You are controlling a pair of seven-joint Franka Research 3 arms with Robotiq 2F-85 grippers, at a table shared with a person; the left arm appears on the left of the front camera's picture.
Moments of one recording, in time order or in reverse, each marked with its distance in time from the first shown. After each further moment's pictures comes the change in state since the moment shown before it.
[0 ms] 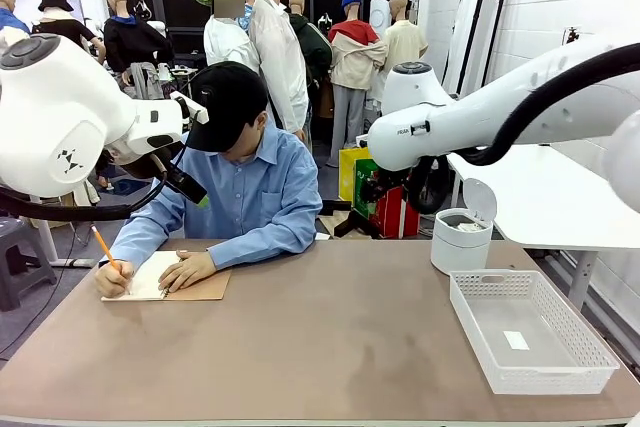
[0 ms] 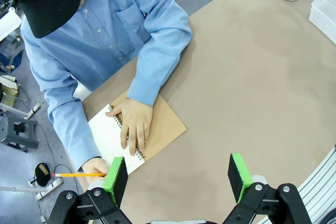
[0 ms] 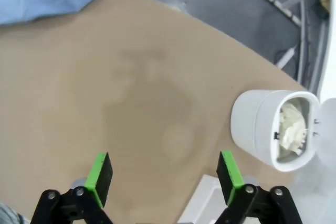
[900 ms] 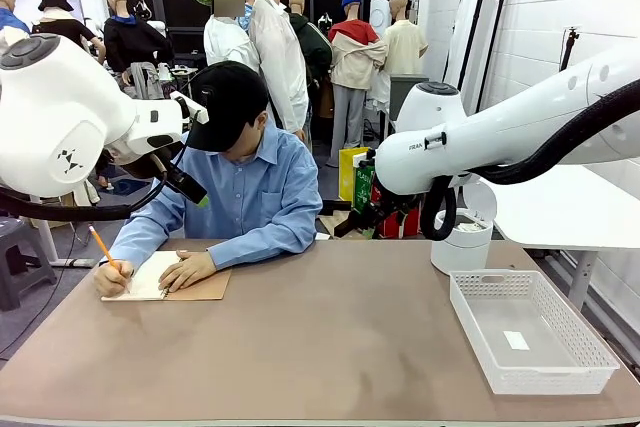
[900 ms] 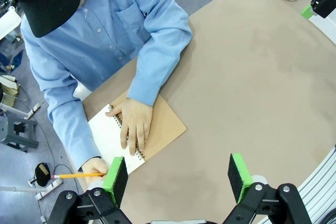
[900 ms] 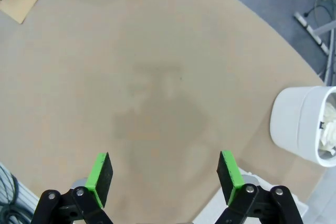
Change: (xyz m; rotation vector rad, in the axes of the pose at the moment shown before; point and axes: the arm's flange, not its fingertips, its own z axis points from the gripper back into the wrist) left arm 0.000 0.000 0.000 0.000 0.000 0.000; right arm -0.067 0.028 0.002 0.134 -0.047 0.131
